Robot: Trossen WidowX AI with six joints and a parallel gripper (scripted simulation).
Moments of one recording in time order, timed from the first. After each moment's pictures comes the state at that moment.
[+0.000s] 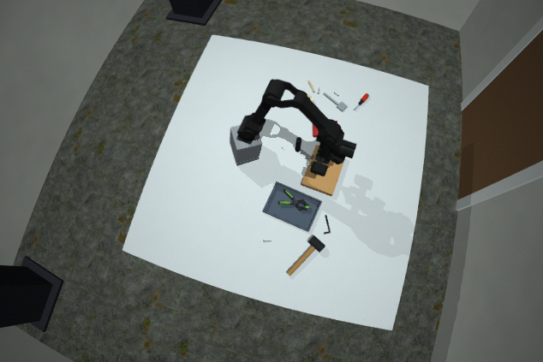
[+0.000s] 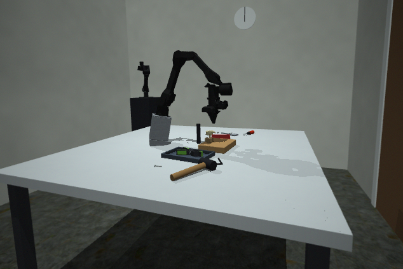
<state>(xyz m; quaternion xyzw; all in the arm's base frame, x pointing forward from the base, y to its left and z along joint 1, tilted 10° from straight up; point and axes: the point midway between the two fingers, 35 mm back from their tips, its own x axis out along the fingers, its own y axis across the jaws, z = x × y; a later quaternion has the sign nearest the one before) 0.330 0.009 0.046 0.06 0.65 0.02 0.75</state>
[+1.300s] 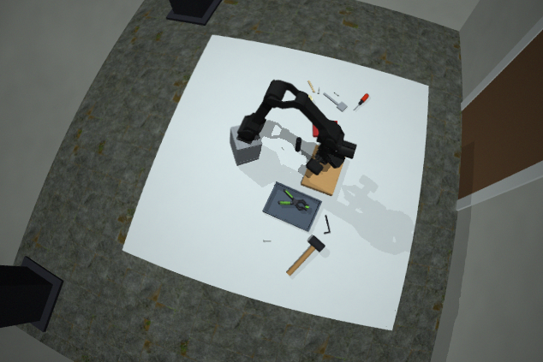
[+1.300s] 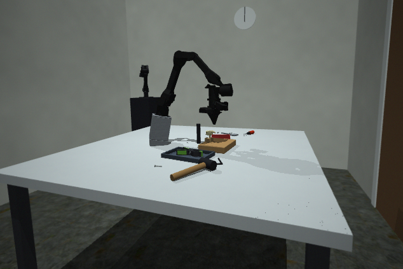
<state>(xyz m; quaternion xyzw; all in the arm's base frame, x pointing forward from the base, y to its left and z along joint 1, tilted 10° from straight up) 0.334 0.009 0.041 0.17 0.65 -0.08 0.74</state>
